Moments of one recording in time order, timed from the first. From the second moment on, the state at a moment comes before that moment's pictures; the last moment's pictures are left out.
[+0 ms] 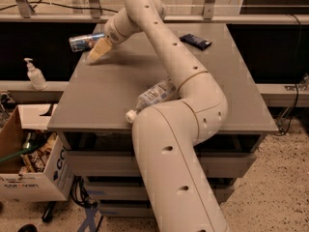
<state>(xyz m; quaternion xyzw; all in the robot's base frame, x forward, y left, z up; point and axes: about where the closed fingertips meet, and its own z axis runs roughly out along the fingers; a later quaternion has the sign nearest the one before) 0.871 0.189 0.835 -0.56 0.69 0.18 0.41</state>
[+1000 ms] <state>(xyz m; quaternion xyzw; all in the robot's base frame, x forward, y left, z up) 0.873 0.192 0.825 -0.56 0.70 0.19 0.40</state>
